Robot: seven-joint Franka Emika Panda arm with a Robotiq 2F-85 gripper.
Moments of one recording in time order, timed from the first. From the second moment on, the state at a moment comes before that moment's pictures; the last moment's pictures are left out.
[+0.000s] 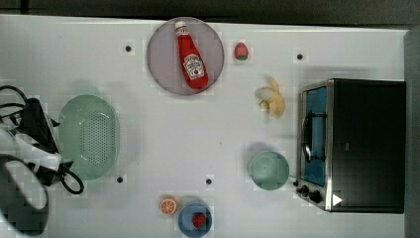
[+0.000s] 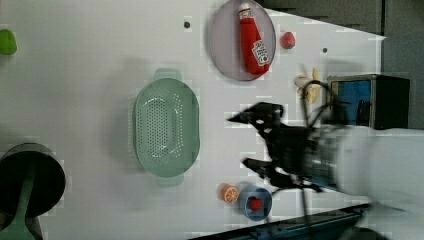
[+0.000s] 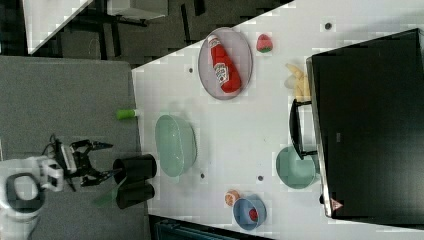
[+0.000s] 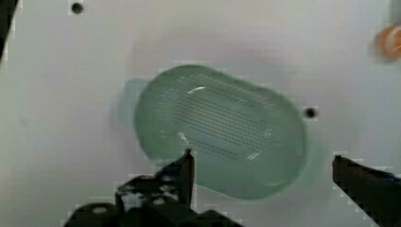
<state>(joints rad) 0.08 0.04 0.56 -1.97 0.00 0.49 1.07</state>
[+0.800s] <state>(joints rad) 0.09 0.48 0.54 -2.14 -0.02 0.94 1.28</state>
